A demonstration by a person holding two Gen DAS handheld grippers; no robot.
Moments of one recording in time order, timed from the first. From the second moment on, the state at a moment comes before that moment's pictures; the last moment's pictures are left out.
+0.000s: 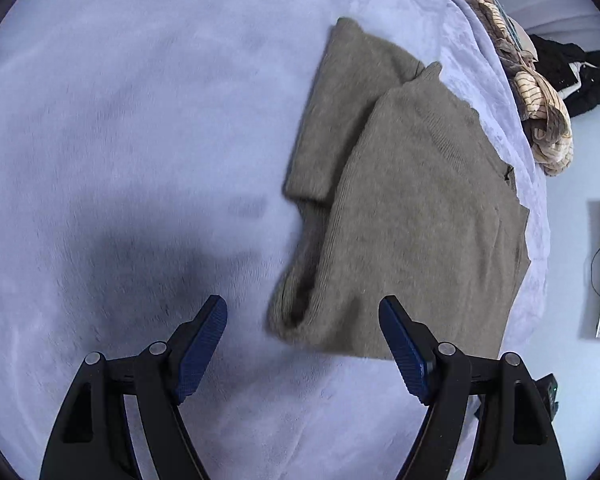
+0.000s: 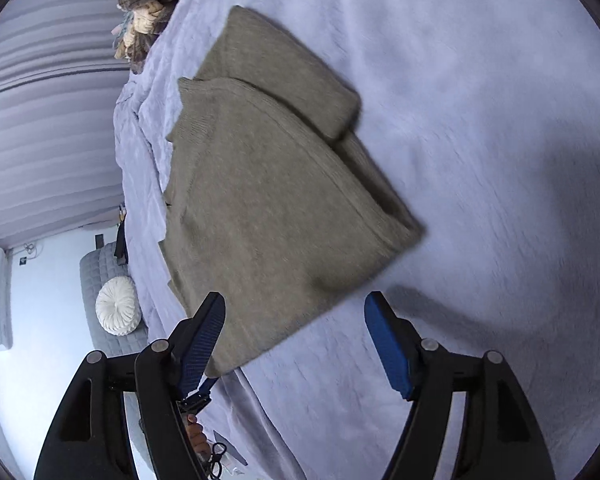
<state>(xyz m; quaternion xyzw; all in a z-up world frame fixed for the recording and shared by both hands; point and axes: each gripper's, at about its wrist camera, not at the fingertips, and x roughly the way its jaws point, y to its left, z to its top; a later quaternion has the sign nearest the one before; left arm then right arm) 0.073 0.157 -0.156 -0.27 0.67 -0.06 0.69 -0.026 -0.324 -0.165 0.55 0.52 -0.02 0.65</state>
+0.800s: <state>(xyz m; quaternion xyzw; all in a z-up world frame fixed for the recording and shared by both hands) 0.059 0.135 -0.146 -0.16 0.63 -0.04 0.76 -0.001 -0.330 -0.175 0.41 0.59 -0.09 0.69</state>
